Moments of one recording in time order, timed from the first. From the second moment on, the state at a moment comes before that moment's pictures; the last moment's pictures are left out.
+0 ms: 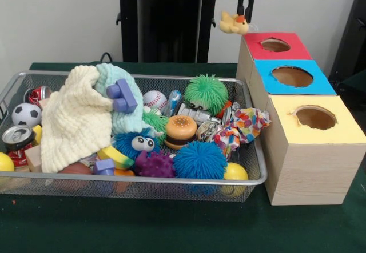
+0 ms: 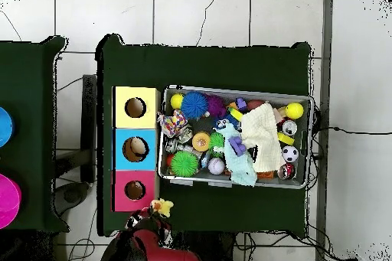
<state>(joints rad) 0.01 -0.99 -0.05 2.45 0.12 0.03 2.09</state>
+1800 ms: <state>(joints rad) 0.52 -0.89 -0.34 2.34 0.43 0.17 2.26</state>
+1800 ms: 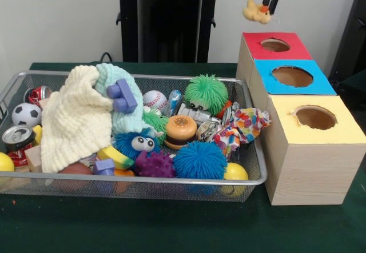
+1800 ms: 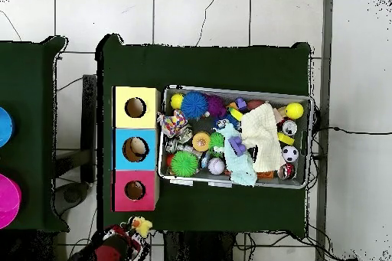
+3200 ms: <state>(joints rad) 0.39 -0.86 -0.23 2.19 0.29 0.08 2.26</state>
